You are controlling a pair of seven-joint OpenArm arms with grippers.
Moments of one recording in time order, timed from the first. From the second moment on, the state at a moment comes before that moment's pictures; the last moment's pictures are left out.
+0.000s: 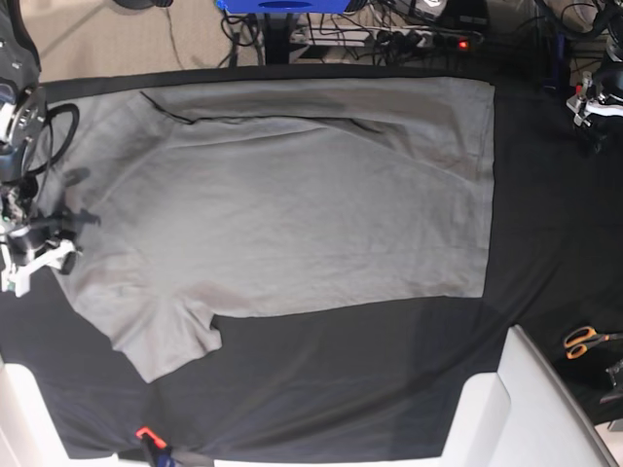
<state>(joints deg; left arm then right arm) 30.7 -11.2 -52.0 98.6 -40.5 -17.9 39.8 26.2 21.0 24.9 14.0 -5.4 25.7 1.3</state>
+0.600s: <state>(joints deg) 30.5 -11.4 -42.5 97.5 -40.5 -17.9 39.6 15.0 17.0 25.3 39.7 -5.5 26.6 -10.7</state>
